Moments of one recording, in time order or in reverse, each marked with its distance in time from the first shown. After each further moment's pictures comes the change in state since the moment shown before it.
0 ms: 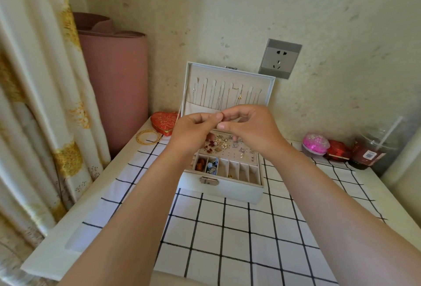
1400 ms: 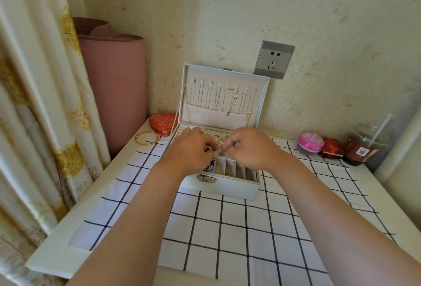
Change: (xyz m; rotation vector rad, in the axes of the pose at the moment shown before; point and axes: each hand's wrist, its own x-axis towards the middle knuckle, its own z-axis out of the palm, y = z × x) left_hand 0.003 -0.036 -0.009 1.056 -0.181 0.358; right_hand -0.018 0.022 -0.004 -0.591 -0.274 0.129
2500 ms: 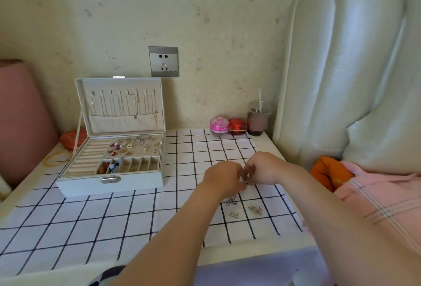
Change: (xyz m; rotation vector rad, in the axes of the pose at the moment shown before) left_hand -0.019 0.253 0.150 0.045 -0.420 0.222; right_hand -0.191 0.183 -0.078 -0.152 -0.207 0.440
